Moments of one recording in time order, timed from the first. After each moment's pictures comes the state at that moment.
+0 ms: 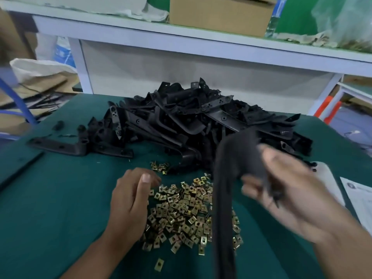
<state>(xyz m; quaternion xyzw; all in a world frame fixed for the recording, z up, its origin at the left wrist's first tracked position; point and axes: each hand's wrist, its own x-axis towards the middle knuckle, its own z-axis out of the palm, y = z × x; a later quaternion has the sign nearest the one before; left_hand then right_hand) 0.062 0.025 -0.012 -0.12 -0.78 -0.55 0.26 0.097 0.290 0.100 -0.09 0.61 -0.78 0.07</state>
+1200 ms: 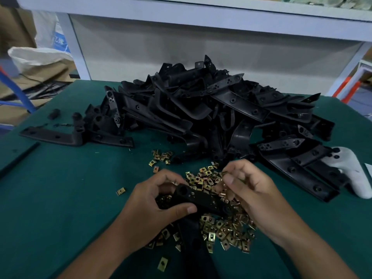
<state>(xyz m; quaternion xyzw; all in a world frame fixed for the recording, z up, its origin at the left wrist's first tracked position) 0.073 0.031 -0.004 -0.19 -0.75 -0.64 -0.02 0.079 0.270 0.020 -0.05 0.73 -0.68 0.05</state>
